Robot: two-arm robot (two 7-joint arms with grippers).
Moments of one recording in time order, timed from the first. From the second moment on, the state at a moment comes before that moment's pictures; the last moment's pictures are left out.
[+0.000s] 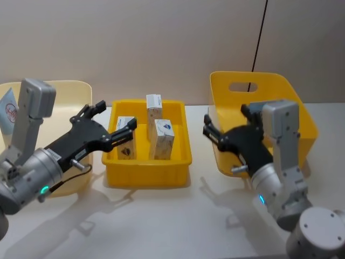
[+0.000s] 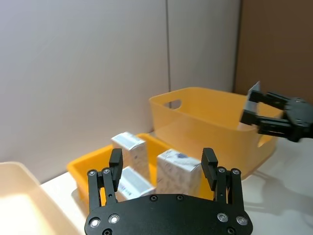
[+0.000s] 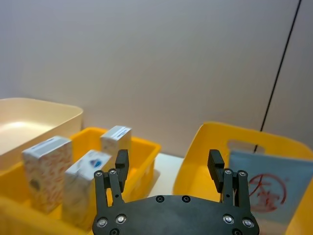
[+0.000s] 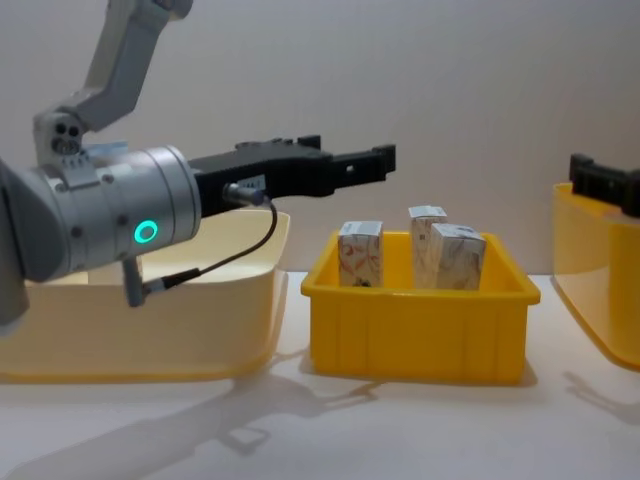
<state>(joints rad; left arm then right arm) -0.48 0.29 0.45 -1.40 -0.47 0.02 -0.47 0.10 0.28 -0.20 -1.70 0.15 0.04 -0.01</state>
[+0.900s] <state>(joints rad) -0.29 0.36 0.45 -1.58 -0.26 0.01 -0.11 -0.01 0.34 -0.23 -1.77 0.29 0.03 0.07</state>
